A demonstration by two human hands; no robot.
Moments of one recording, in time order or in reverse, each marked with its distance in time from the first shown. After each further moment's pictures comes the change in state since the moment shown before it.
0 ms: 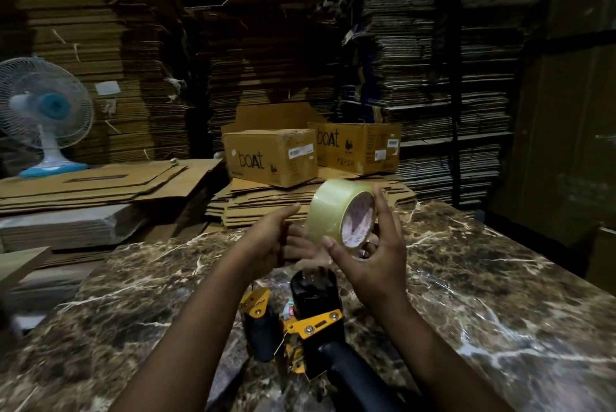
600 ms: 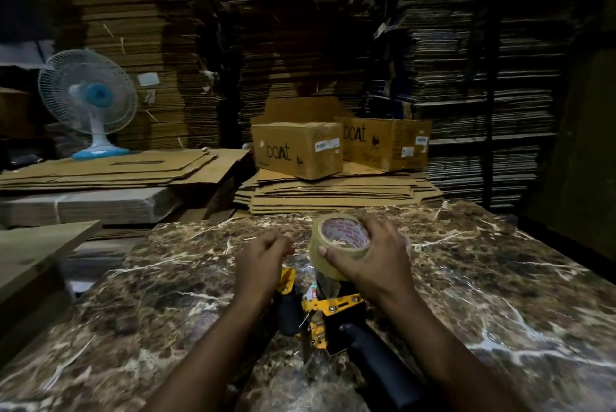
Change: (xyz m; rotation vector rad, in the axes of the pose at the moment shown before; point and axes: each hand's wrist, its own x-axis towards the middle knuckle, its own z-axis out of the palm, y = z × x) left_hand -0.029 -0.075 -0.032 0.272 0.588 0.422; right_hand -0.012 -0.013 0.012 -0.431 -0.318 0.133
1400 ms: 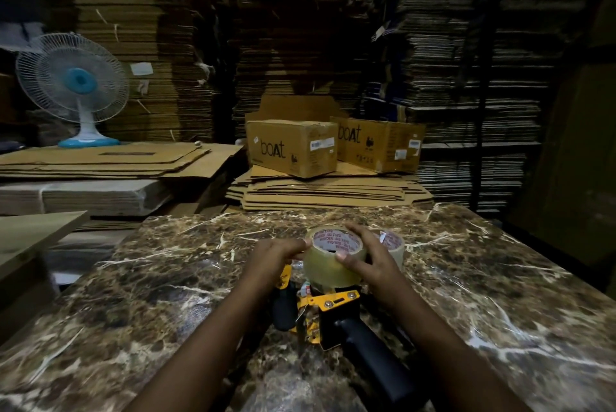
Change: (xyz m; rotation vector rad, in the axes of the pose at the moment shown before) left_hand 0.000 0.004 0.007 -0.139 -0.278 -0.182; right_hand -0.001 0.033 0.004 0.587 -0.338 0.094
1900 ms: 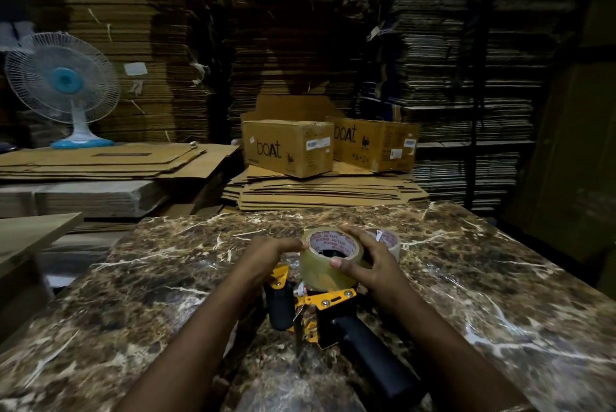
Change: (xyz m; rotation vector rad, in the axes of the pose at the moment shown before) left_hand 0.005 0.012 -0.009 0.057 -0.072 -0.133; right_hand 0.004 0.014 -0.008 -0.058 0.023 -0.054
